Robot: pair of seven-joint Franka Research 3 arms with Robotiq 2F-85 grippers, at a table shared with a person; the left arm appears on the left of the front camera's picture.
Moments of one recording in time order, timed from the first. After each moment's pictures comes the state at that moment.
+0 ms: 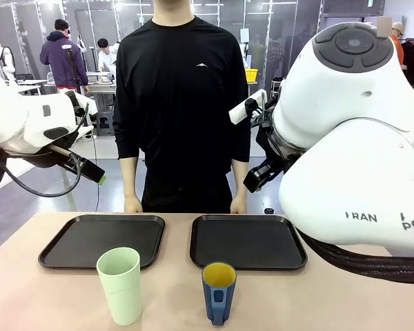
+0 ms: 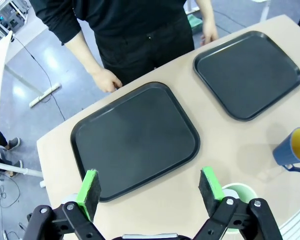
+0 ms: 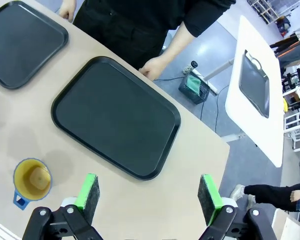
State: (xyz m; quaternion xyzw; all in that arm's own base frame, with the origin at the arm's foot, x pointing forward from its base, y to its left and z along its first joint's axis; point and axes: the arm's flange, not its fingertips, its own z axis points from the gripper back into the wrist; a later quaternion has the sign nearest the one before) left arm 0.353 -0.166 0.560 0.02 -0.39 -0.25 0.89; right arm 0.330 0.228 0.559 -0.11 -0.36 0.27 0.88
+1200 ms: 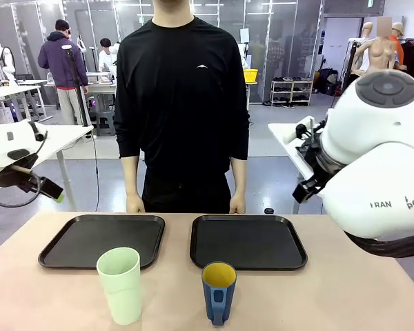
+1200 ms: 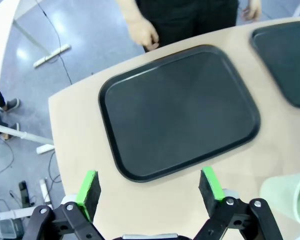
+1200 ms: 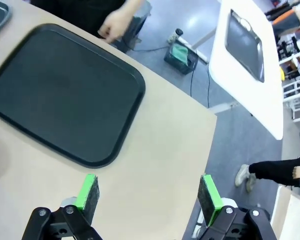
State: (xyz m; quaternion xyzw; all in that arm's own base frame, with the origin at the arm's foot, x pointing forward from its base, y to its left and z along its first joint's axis) left arm 0.411 -0.043 0.494 0.03 -0.33 -0.19 0.93; right arm 0.406 0.110 0.493 -0.14 -0.32 0.22 0.91
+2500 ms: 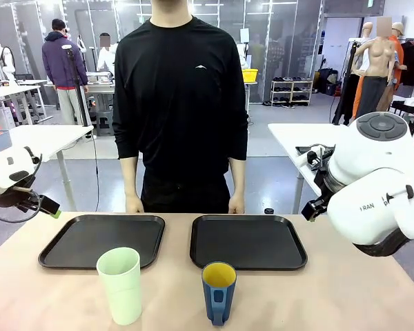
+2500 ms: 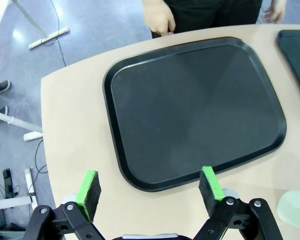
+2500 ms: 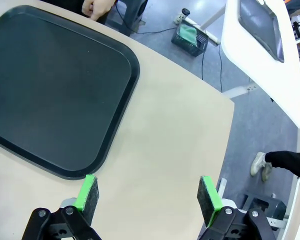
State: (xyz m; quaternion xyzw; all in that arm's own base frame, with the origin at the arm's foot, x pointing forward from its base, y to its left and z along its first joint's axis) left arm 0.442 -0.007 0.432 0.00 -0.32 -0.14 0.94; right arm 0.456 0.069 0.424 -0.11 -0.28 0.19 0.93
